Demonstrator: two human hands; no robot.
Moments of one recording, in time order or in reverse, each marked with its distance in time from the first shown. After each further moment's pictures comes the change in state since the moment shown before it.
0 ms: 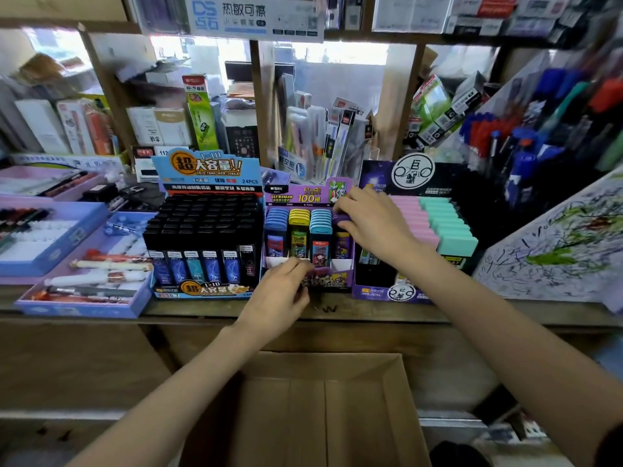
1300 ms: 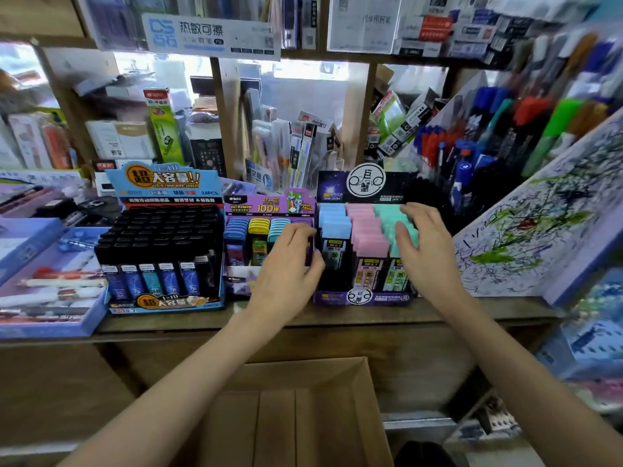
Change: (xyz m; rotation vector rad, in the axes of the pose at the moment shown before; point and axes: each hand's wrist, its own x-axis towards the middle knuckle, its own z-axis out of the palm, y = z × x) left_hand 0.041 0.082 -0.020 -0.180 0.257 -0.026; right_hand -0.103 0.055 -0.029 0.457 0.371 0.506
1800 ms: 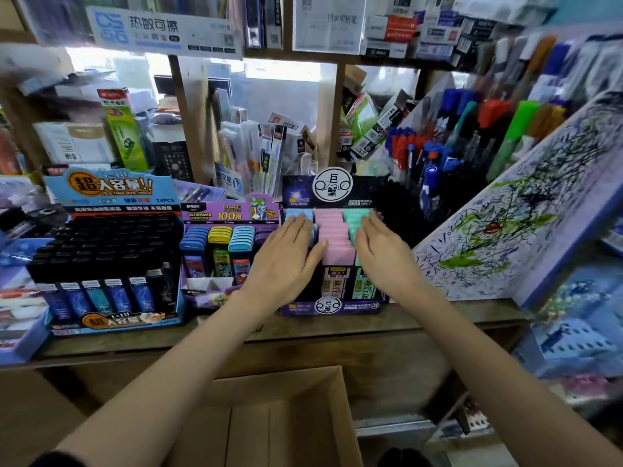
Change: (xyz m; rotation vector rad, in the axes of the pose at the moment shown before) left_hand 0.049 0.000 0.053 0.243 -0.223 0.074; right_hand 0.023 0.029 0.015 -0.261 -0.310 0.018
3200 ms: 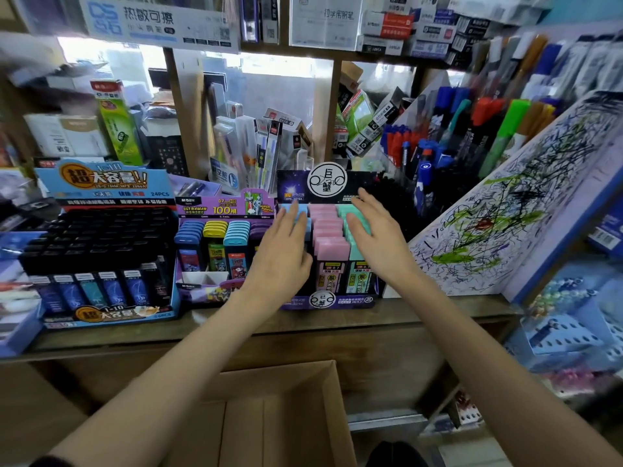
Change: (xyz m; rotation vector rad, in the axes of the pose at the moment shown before) left_hand -0.008 0.017 -0.010 -0.079 0.027 -0.059; right_hand 0.003 -0.007 -0.013 0.358 0.080 -0.056
